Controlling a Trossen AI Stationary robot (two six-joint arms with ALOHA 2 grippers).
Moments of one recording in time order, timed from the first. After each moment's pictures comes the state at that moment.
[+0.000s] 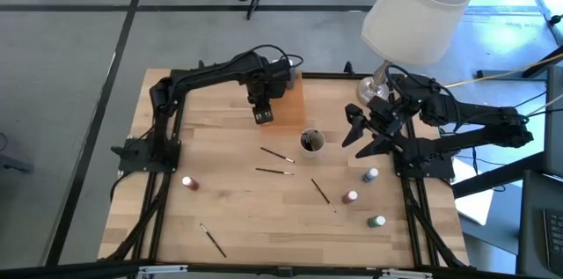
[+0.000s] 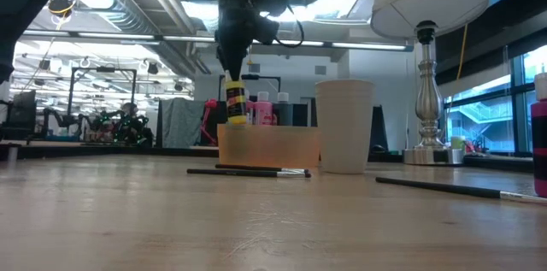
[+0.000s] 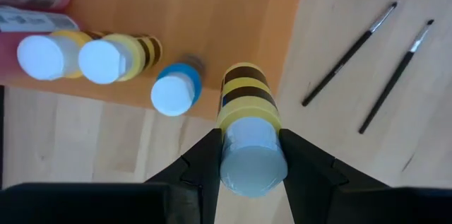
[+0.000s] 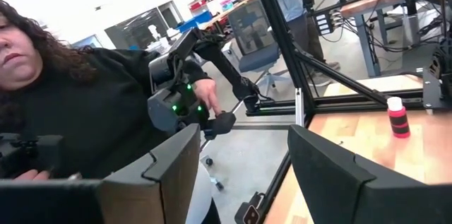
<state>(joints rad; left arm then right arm) 0.40 1.96 1.87 -1.39 0.06 0.09 -0.05 0.95 1.02 -0.11 -0.74 0.44</state>
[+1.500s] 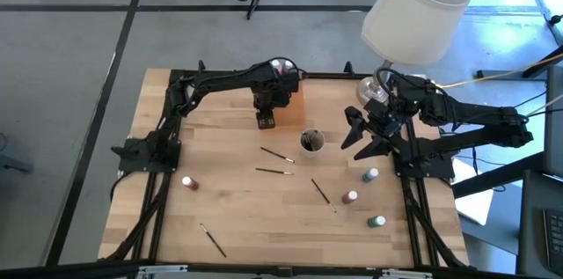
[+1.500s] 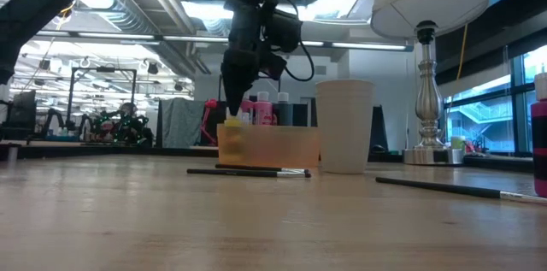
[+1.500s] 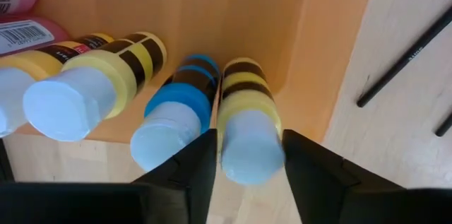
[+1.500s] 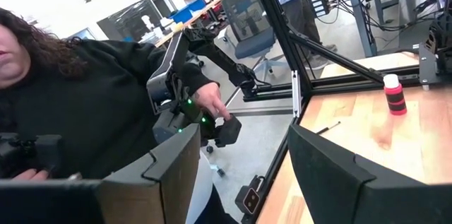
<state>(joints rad) 0.39 2.12 1.87 -1.37 -0.04 0.19 -0.05 0.95 1.02 -0.18 -0.74 0.43</state>
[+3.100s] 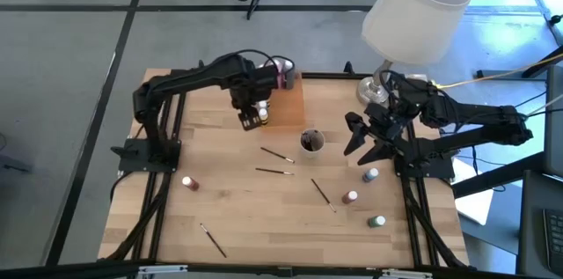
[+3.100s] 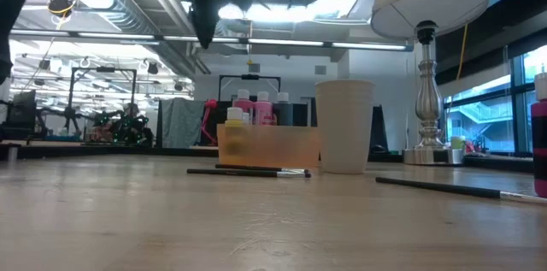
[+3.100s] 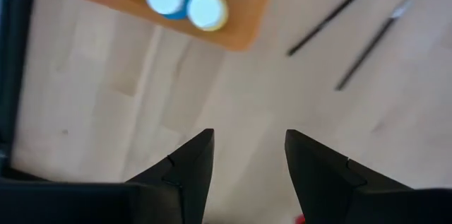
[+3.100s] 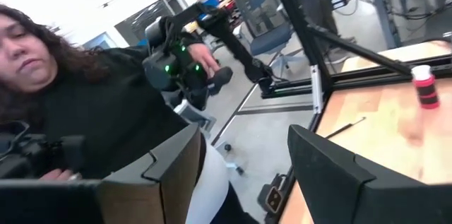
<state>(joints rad) 0.30 1.80 1.88 -1.57 -0.02 -0.13 -0.01 0.95 1.02 -0.16 -0.76 0.50</state>
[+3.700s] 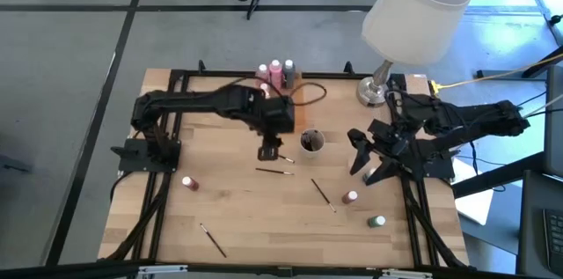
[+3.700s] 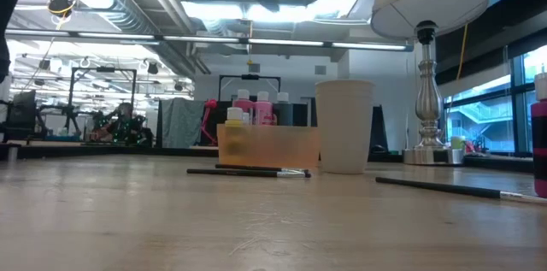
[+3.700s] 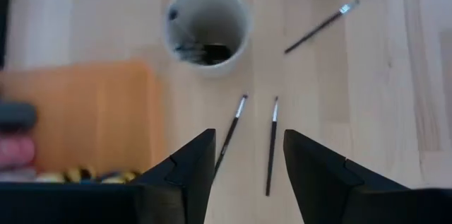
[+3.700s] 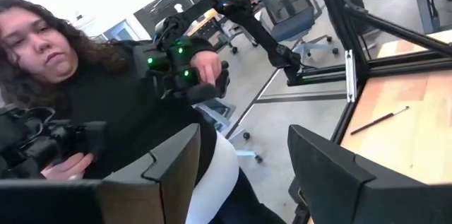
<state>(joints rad) 0.04 1.80 1.88 -1.15 0.00 0.03 0.19 0.95 1.02 -0.15 -0.64 0.53</state>
